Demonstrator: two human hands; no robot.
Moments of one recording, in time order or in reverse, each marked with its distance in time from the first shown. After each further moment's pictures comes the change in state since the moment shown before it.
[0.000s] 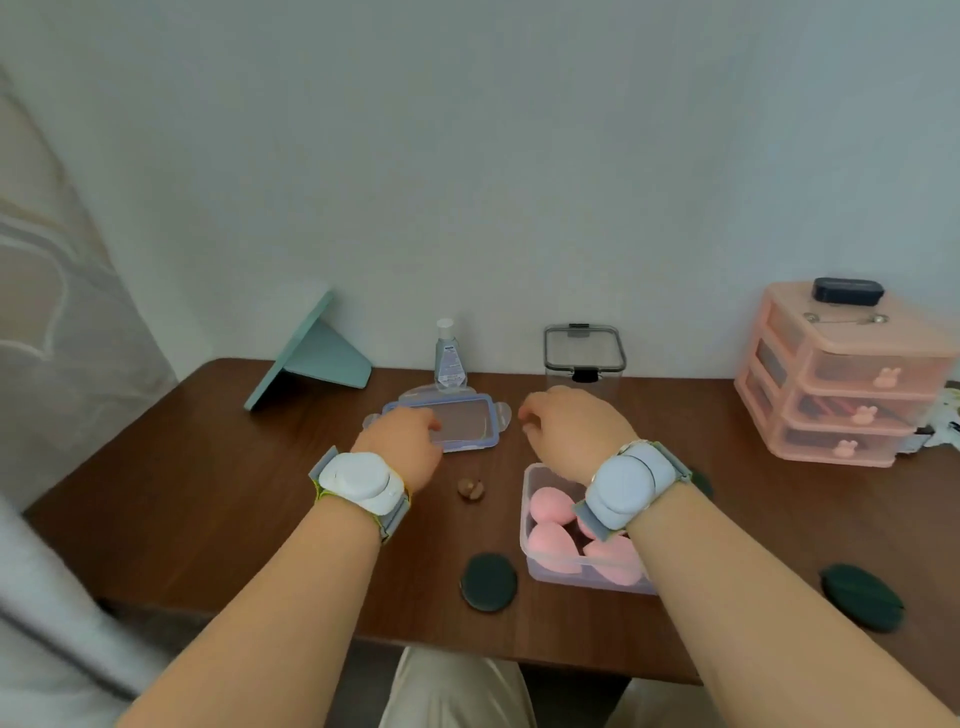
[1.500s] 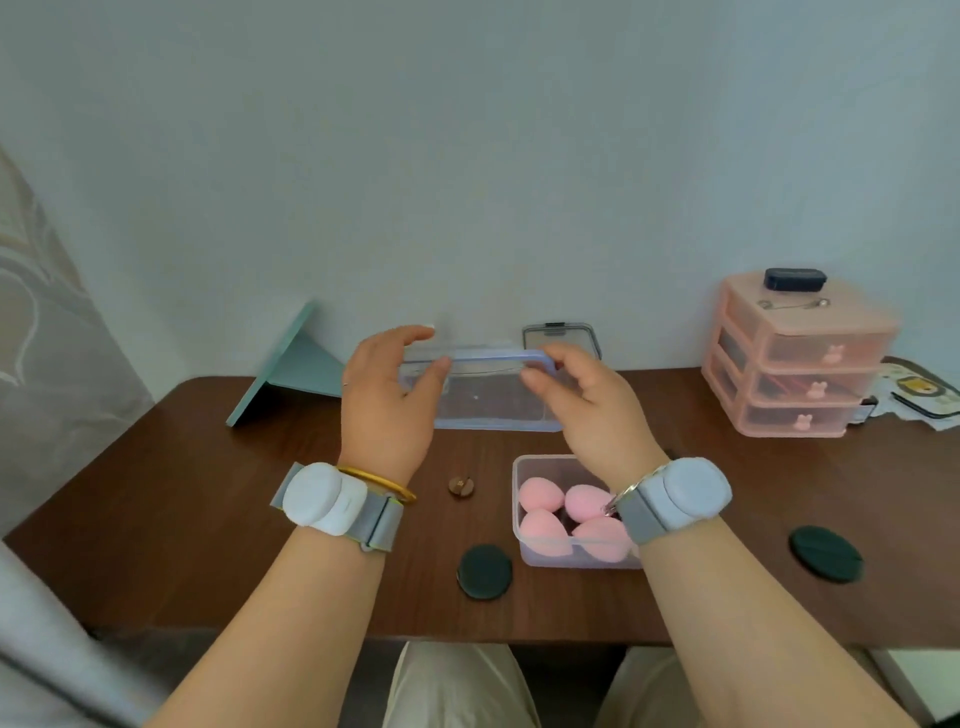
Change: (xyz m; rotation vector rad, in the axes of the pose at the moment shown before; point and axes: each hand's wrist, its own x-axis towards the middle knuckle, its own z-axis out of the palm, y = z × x) left_hand -0.048 0.032 -0.041 -0.722 0.687 0.325; right_hand -0.052 -0.007 -0.022 0.886 0.519 0.016
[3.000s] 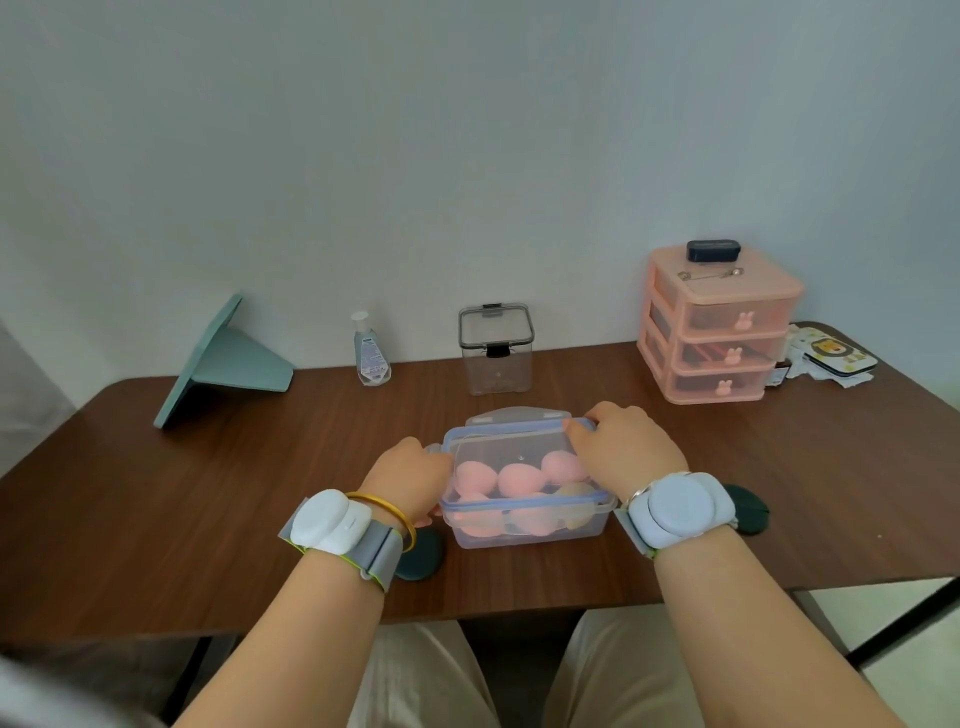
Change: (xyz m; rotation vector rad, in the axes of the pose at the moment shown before) left_hand -0.052 0.022 0.066 0.158 -0.688 -0.807; right_hand -0.040 0.064 -0.070 -0.684 -0.174 0.613
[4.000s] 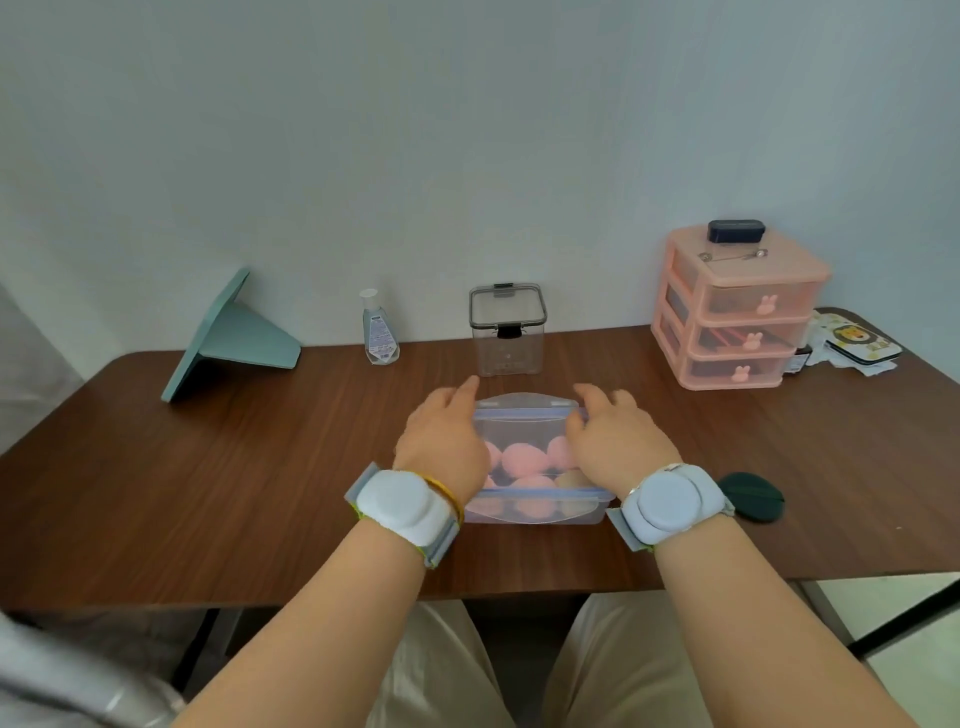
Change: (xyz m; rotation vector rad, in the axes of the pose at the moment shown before) left_hand 0.008 0.003 0.022 0.430 0.172 0.399; right_hand -0.004 -0.008 0.015 -0.024 -0.018 -0.099
